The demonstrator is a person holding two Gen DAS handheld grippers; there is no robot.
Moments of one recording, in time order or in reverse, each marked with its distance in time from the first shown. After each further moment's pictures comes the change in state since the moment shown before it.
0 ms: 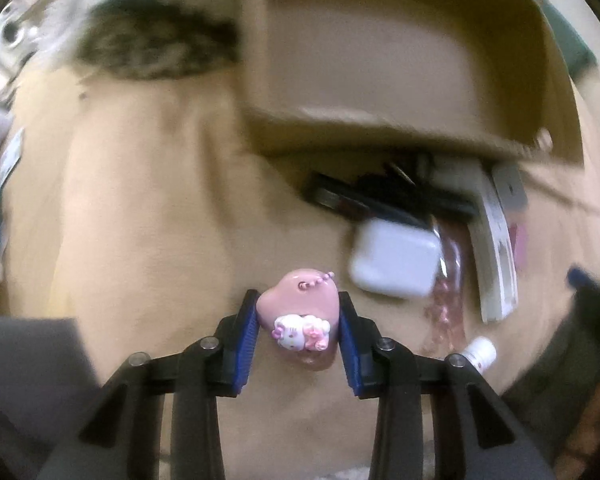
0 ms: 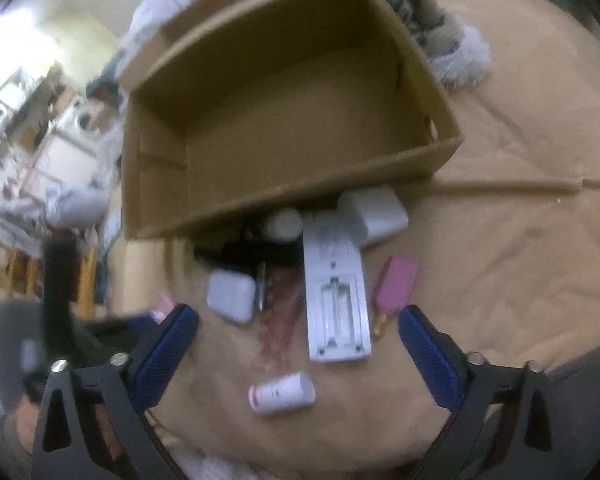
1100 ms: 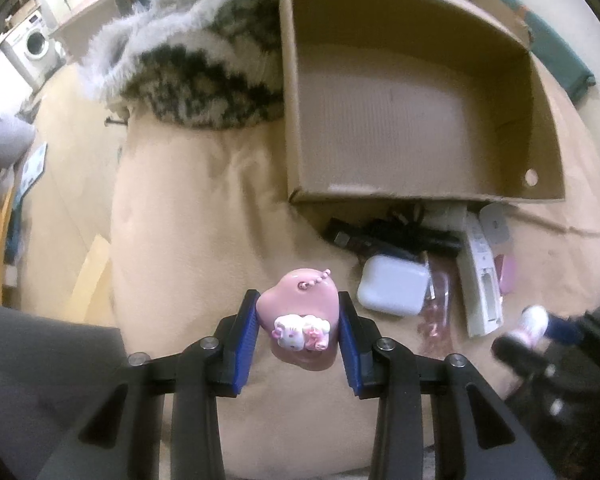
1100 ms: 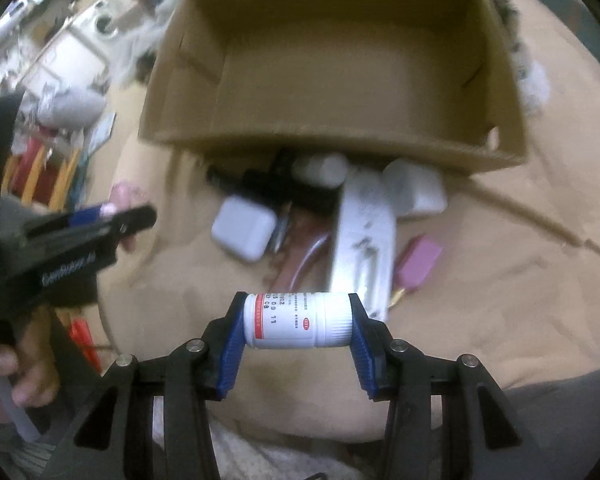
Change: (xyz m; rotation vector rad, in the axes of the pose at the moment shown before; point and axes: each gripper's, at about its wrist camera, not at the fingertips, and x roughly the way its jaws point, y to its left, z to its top) left arm -0.072 -0.006 -0.001 0.009 -0.129 0.043; right arm 0.013 0.047 -0.022 -0.258 0.161 -0.103
